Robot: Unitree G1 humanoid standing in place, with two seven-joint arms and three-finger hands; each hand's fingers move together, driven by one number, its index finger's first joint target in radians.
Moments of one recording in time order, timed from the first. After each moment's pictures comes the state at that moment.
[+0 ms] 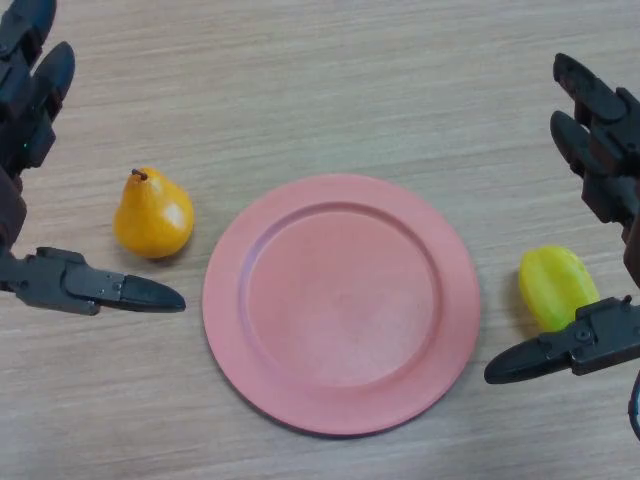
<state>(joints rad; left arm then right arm) -0.07 0.32 0.29 -0.64 -0.21 0.33 -0.21 -0.02 -0.25 -0.05 -0.85 -0.05 0.58 0.26</state>
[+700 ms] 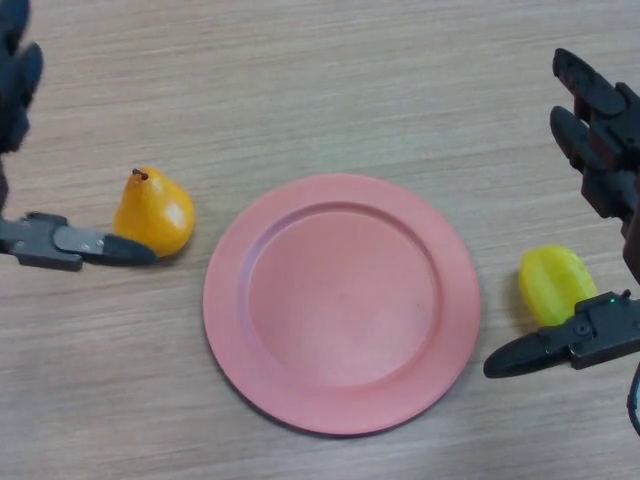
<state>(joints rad) -0.22 0.39 0.24 -0.12 -0.13 0.06 -0.19 -0.05 -0.25 -0.05 -0.82 -0.05 0.57 0.26</state>
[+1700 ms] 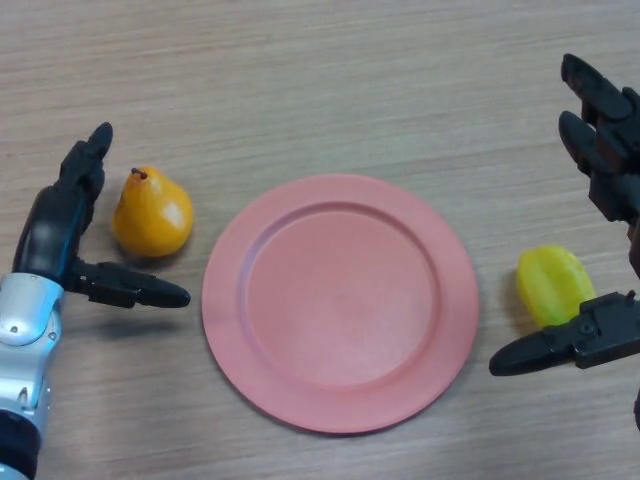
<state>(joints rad) -0.53 0.36 0.08 0.89 0.07 -0.35 -0.08 -0.03 -0.25 -0.06 -0.82 -0.05 0.57 0.26</state>
